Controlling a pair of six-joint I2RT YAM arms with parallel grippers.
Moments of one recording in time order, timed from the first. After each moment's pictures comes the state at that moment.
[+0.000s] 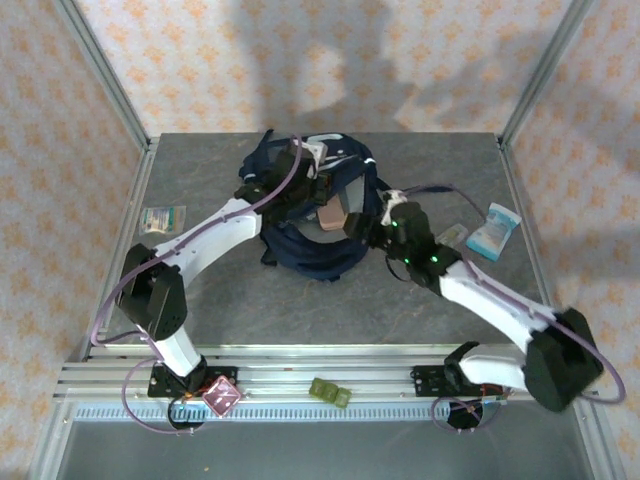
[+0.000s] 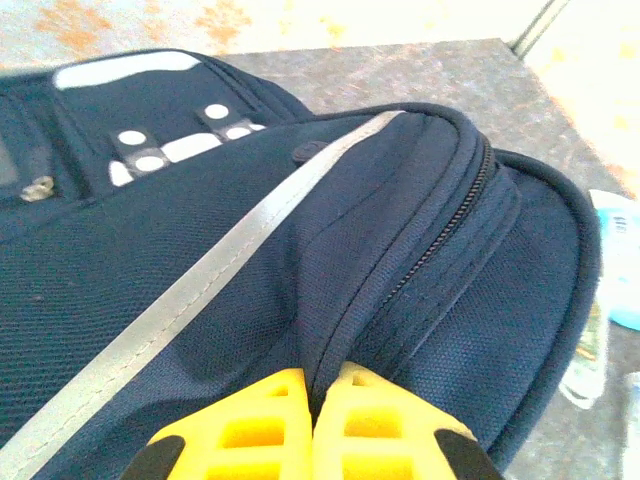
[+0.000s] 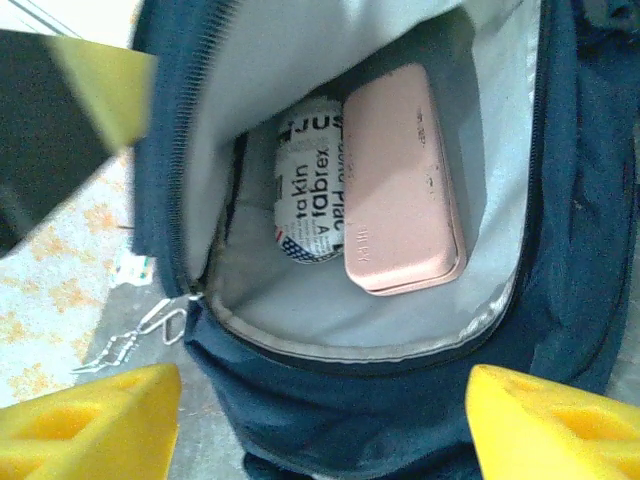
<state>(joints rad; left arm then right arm) -0.58 1.71 1.43 -0.29 -0.02 -0.38 0.58 1.14 0.71 -0.02 -0.07 0.72</state>
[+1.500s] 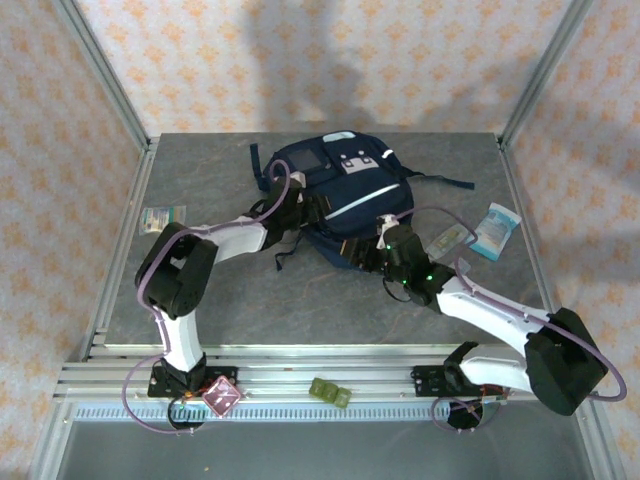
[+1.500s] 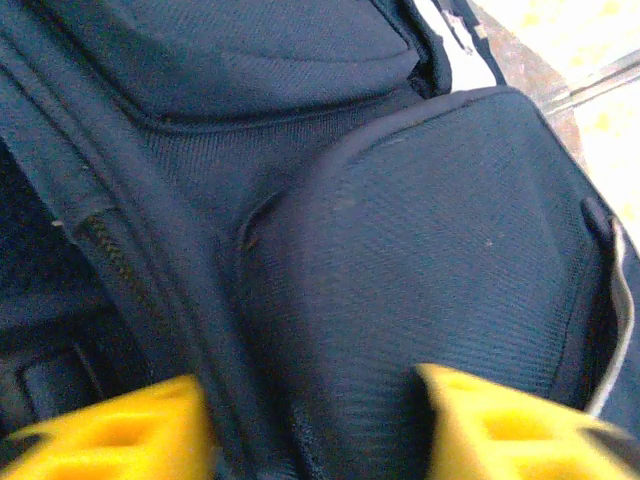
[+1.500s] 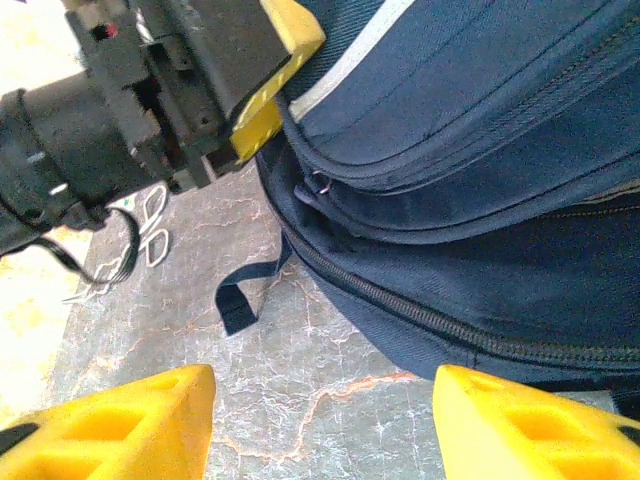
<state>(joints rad) -0.47 1.88 1.12 0.16 0.12 -0.78 0.65 1.17 0.59 0.04 -0.10 0.79</state>
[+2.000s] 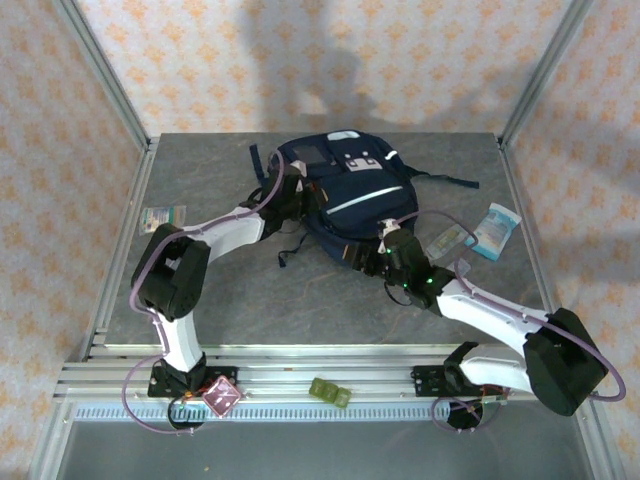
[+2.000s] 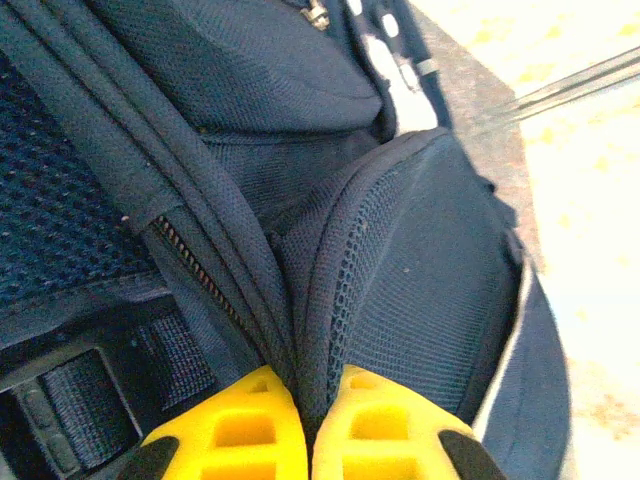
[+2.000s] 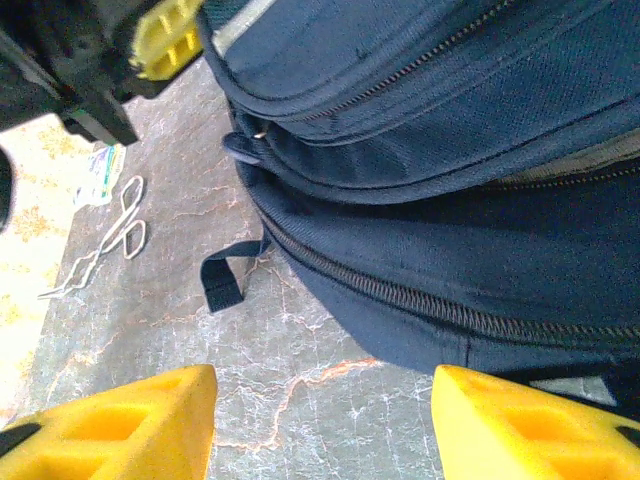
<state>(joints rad) -0.46 1.82 1.21 0.05 0.20 -0.86 0.65 1.17 0.56 0.04 -0.09 0.78</state>
